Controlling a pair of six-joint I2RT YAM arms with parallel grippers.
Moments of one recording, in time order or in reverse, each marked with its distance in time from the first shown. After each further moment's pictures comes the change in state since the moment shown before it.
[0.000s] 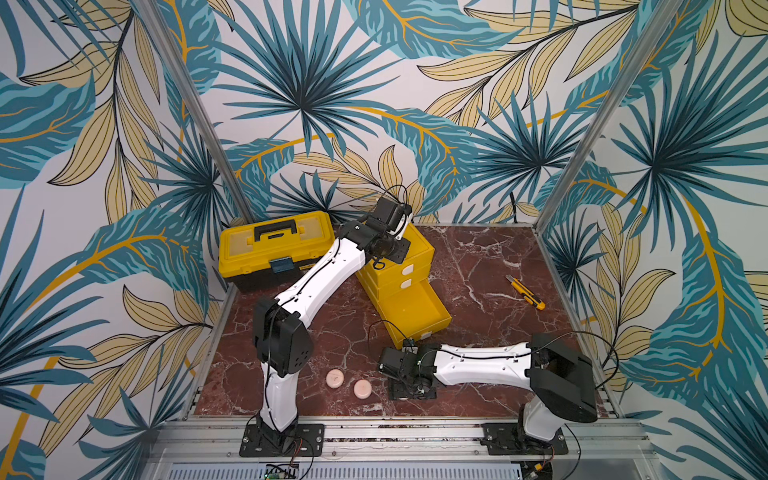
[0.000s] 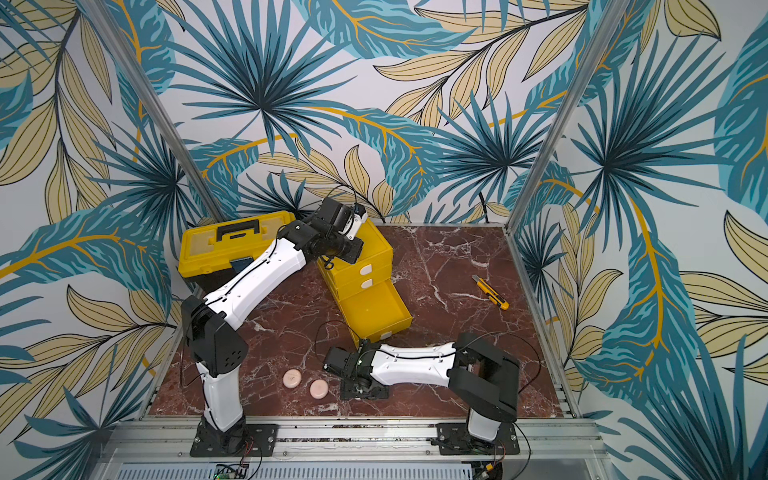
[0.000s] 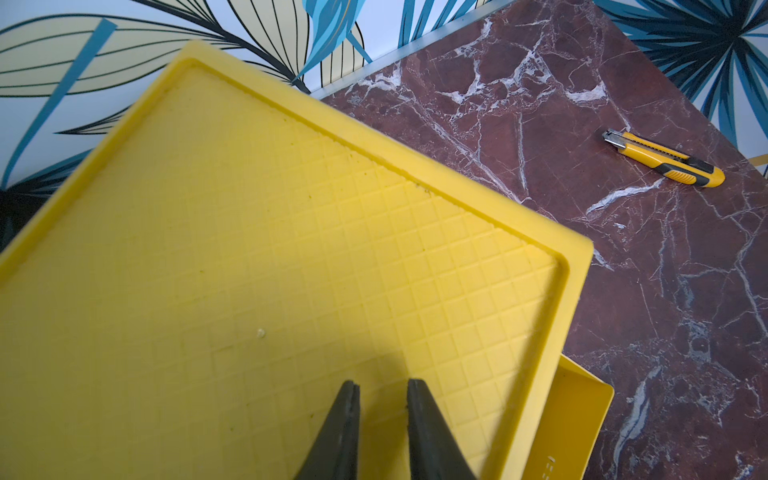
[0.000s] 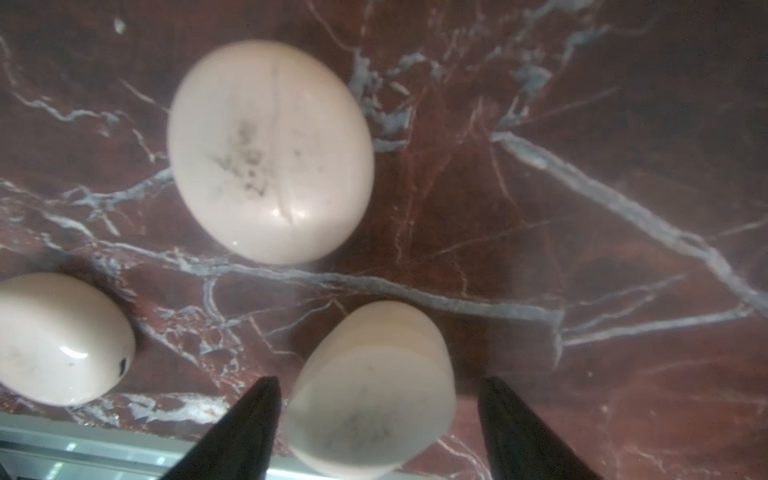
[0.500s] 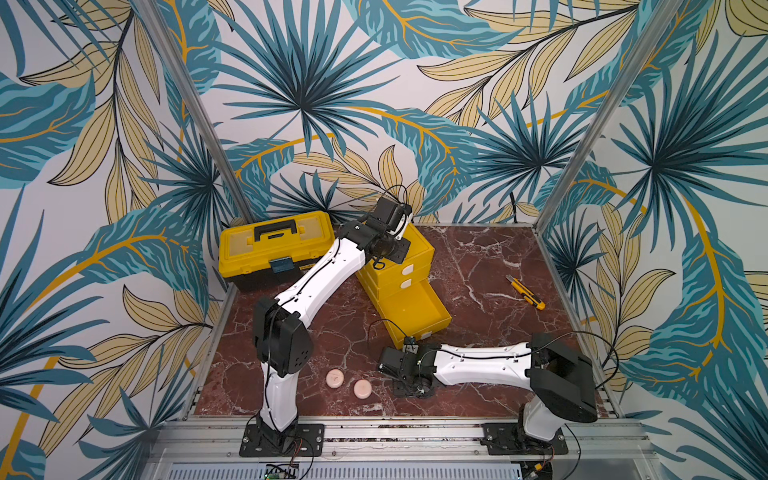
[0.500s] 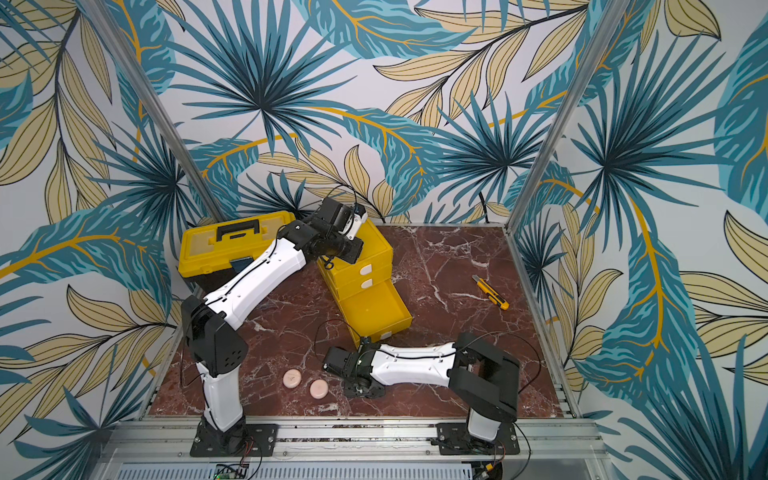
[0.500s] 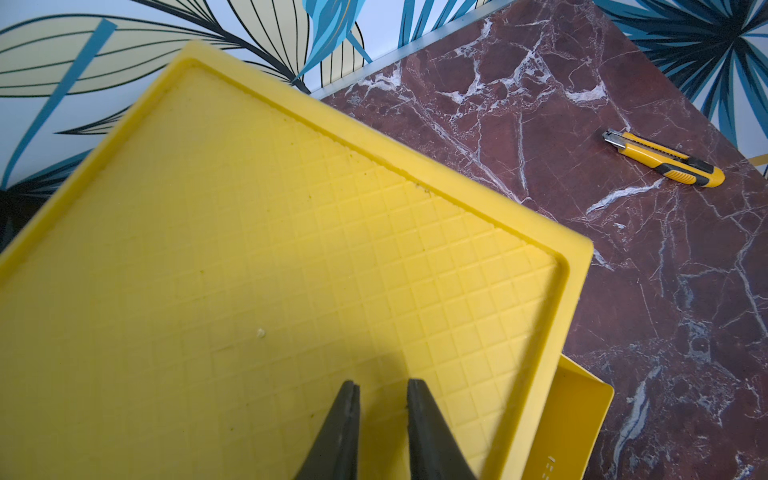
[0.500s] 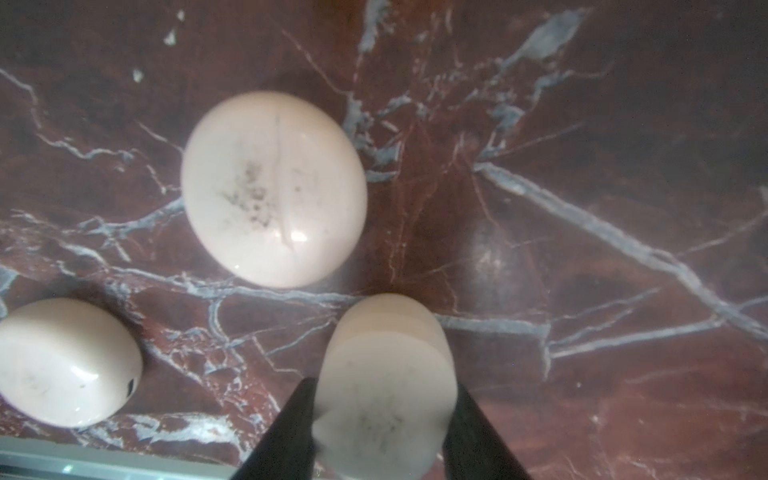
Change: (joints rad) left arm 0.000 0.000 0.000 0.000 0.000 0.000; right arm 0.001 0.000 0.003 -0.004 0.049 0.011
